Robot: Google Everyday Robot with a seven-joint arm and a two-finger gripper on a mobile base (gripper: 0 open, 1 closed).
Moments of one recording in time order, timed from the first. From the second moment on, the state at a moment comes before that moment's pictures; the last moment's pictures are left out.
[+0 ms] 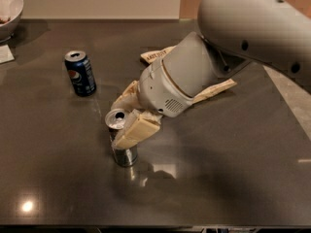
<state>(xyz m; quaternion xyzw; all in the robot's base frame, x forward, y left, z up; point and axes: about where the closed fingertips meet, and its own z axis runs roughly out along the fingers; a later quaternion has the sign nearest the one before) 0.403 0.063 0.911 -0.71 0.59 0.26 0.28</state>
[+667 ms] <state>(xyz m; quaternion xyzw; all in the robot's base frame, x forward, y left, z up) 0.410 0.057 0.918 -0.71 0.60 0.25 0.27</state>
